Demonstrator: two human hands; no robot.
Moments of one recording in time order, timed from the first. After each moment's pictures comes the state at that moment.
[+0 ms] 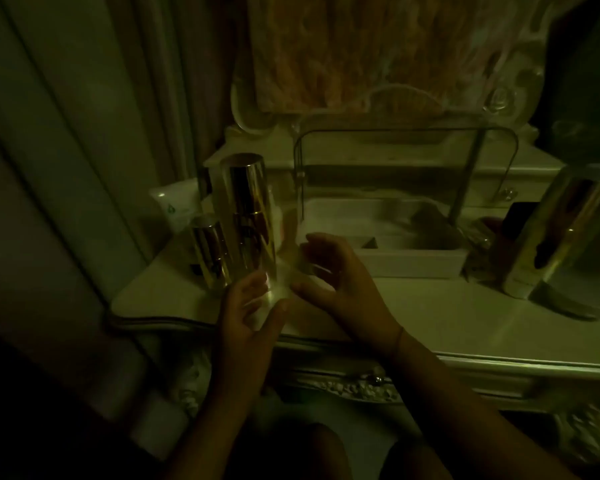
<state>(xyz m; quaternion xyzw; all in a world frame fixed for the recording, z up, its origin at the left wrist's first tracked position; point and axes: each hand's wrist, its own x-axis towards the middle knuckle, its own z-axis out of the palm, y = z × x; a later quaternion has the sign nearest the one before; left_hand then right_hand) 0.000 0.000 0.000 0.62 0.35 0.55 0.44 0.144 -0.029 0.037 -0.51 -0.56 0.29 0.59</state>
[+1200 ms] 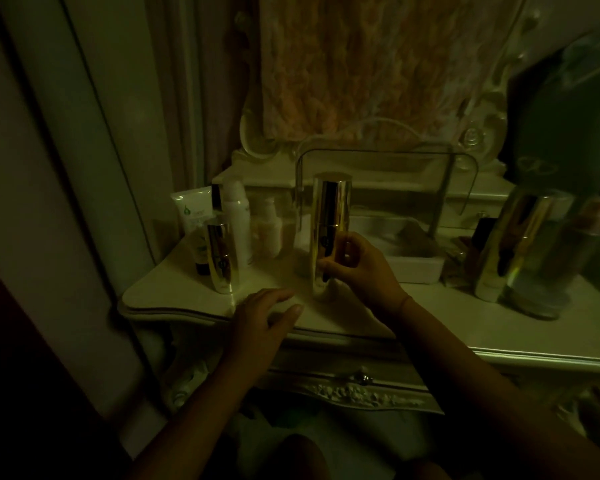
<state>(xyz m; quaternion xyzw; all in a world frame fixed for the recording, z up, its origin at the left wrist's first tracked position) 0.000 0.007 -0.016 0.77 0.34 0.43 0.33 0.185 -0.027 0.039 -0.56 -0.53 0.27 0.58</state>
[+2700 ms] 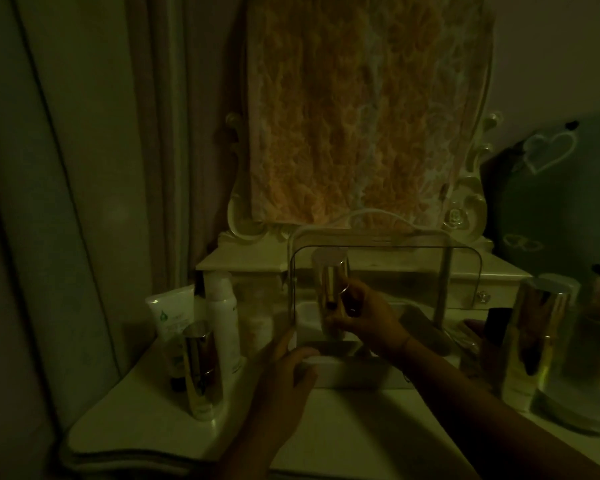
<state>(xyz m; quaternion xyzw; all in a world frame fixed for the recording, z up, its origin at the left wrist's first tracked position) 0.075 0.080 0.002 0.80 0.30 0.41 0.33 0.241 0.045 0.074 -0.60 -0.55 0.22 0.54</state>
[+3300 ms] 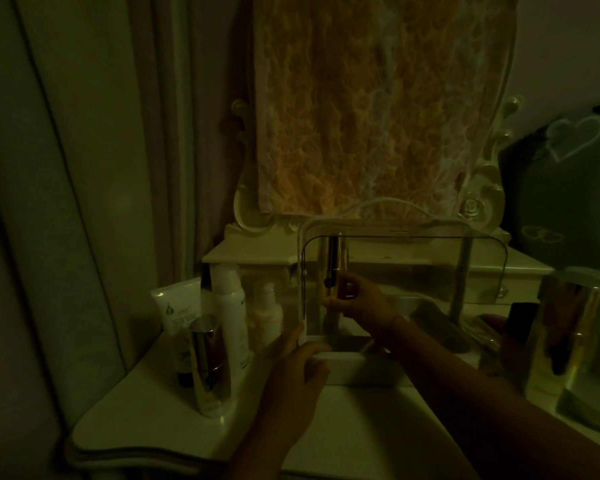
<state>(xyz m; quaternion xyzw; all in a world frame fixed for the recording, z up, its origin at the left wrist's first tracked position) 0.075 0.084 0.001 0.80 0.30 0.40 0.33 0.245 0.090 0.066 -0.63 -0.49 0.29 0.53</state>
